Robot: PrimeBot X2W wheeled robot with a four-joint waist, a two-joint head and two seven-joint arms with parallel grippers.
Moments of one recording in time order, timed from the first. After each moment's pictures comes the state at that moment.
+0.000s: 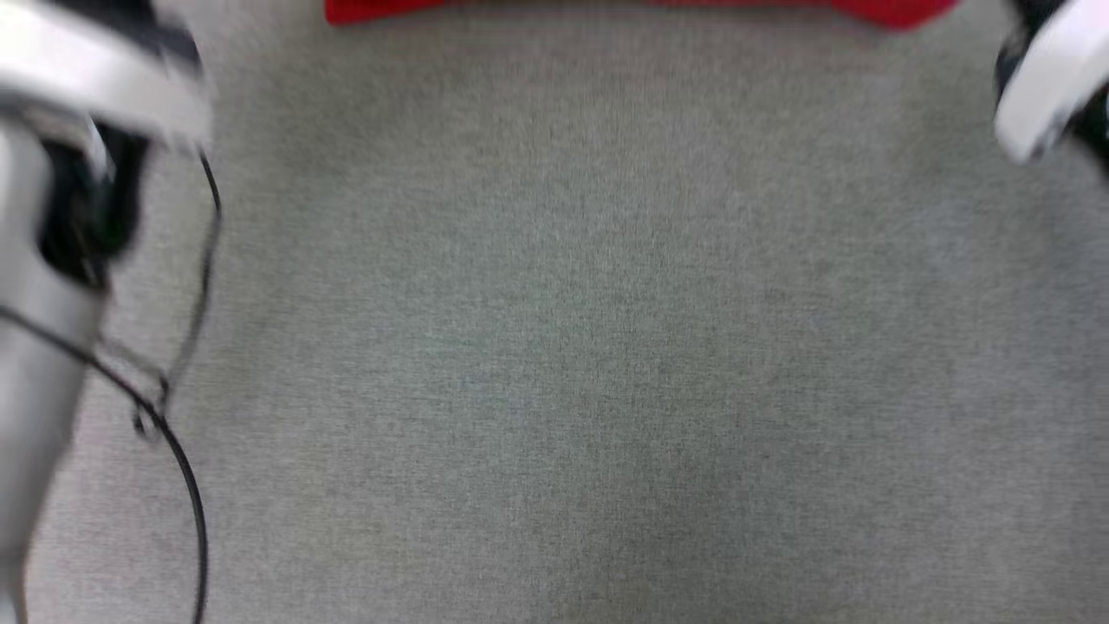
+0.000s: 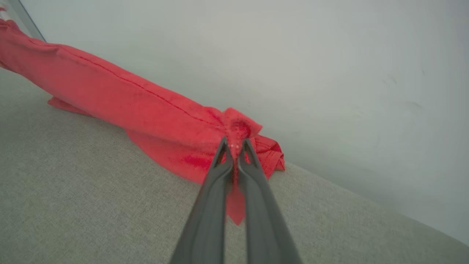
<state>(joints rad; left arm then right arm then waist) -1.02 0.59 -0.47 0.36 -0.79 -0.08 -0.26 -1.10 -0.55 0.56 0.47 0.65 0.13 0.12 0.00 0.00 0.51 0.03</state>
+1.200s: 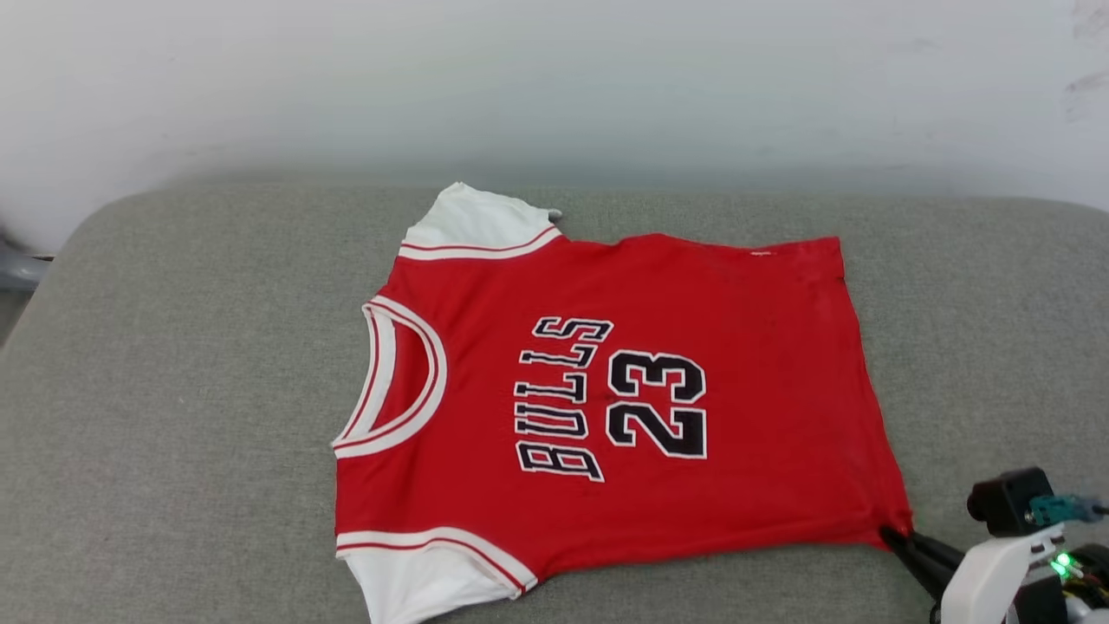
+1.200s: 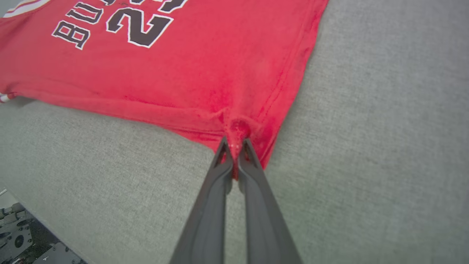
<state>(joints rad) 0.19 0.59 -0.57 0.00 -1.05 0.11 -0.18 -0.15 -0.60 0.49 0.30 0.71 0.13 0.16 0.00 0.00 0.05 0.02</state>
